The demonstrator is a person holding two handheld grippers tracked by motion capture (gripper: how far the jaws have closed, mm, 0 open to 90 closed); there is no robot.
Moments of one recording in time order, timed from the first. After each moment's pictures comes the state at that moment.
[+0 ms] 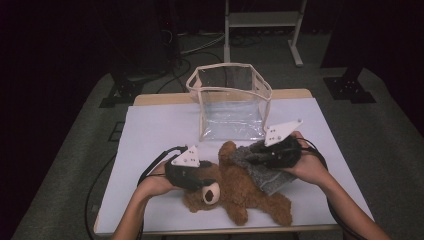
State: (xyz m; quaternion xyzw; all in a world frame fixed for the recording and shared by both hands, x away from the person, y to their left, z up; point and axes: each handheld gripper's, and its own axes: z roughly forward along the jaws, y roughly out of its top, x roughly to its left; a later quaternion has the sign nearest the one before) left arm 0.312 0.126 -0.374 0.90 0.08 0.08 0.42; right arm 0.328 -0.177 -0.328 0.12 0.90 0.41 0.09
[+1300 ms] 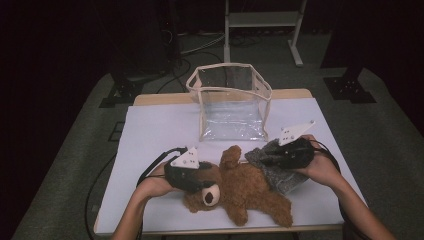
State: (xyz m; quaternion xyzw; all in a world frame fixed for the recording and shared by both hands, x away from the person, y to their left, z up) left arm 0.309 0.127 -0.374 0.90 0.08 0.07 0.42; right arm 0.337 -0.217 -0.354 0.18 0.90 0.39 0.07
